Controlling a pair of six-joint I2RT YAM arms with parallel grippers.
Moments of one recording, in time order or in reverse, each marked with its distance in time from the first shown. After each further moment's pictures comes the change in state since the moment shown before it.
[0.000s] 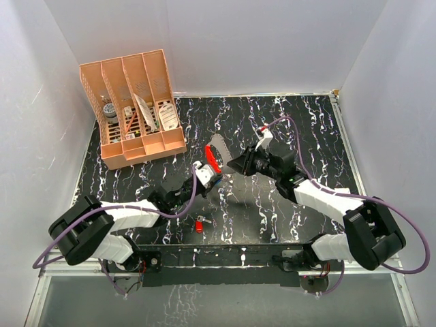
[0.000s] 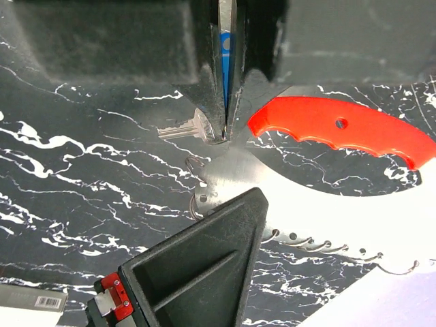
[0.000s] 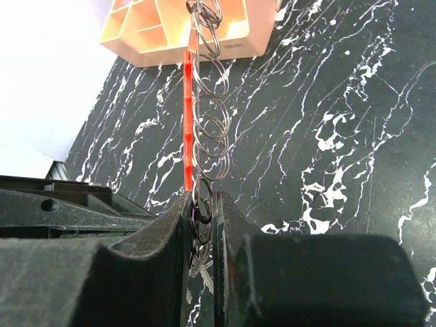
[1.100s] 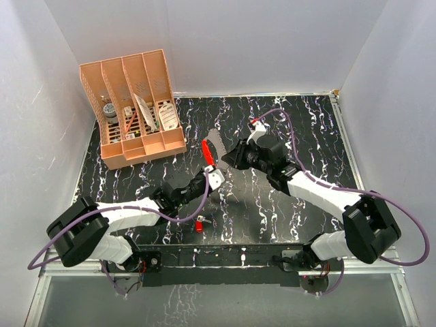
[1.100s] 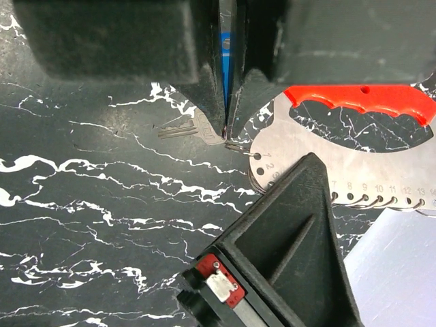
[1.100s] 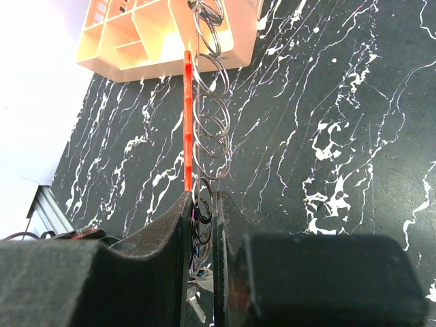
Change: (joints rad) left arm -0.053 -0.024 0.087 -0.170 -0.051 0.218; right arm 0.088 0.053 0.164 -0.192 0.174 0.028
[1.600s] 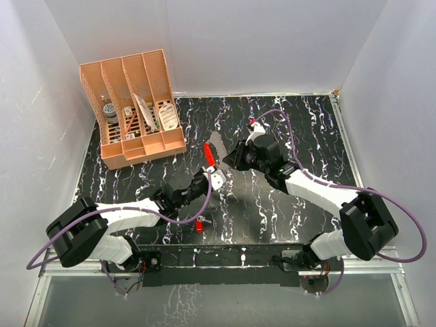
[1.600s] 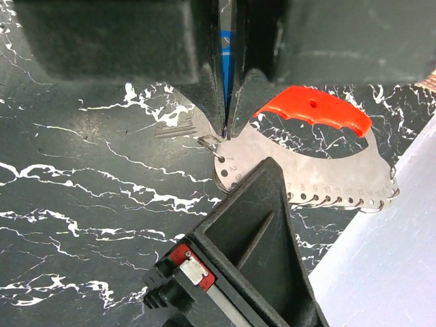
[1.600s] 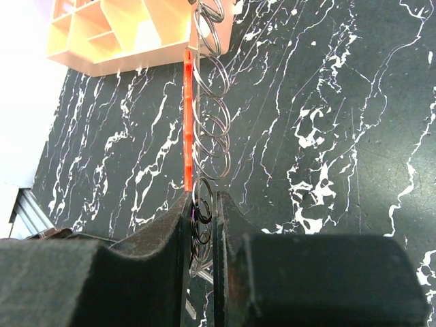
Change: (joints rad) left arm -0.022 -0.007 0.000 -0.018 -0.112 0.064; right arm 0.009 0.032 0.025 -0.064 0.038 -0.003
